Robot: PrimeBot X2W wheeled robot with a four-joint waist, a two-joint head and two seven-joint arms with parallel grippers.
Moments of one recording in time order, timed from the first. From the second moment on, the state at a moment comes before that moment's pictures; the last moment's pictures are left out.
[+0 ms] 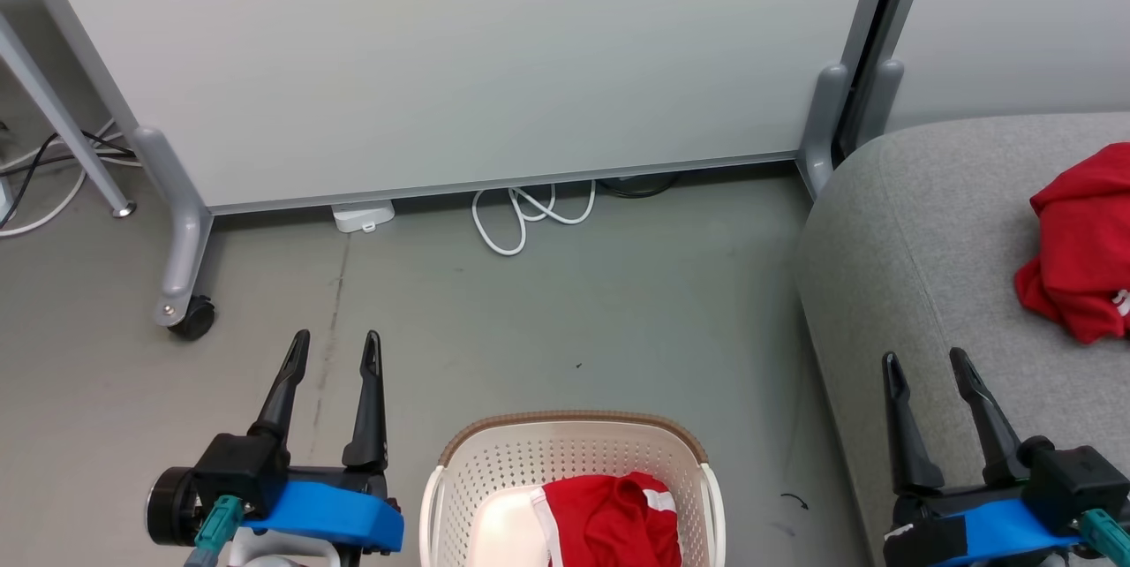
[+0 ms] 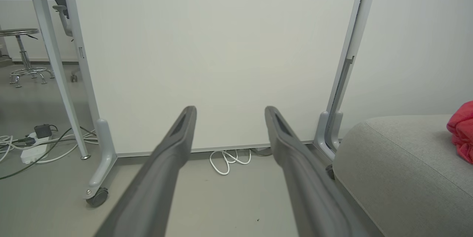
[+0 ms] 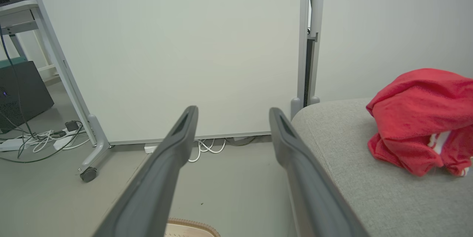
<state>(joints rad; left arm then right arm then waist) -0.07 0.05 -0.08 0.24 -0.15 -0.12 -0.26 0.00 -0.05 -0.06 0.14 0.14 0.13 -0.26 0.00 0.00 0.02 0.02</state>
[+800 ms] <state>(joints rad) -0.29 0.07 -0.39 0.53 -0.17 -0.13 -0.26 -0.10 -0.05 -0.05 0.12 0.12 0.13 -0.26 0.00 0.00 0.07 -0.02</state>
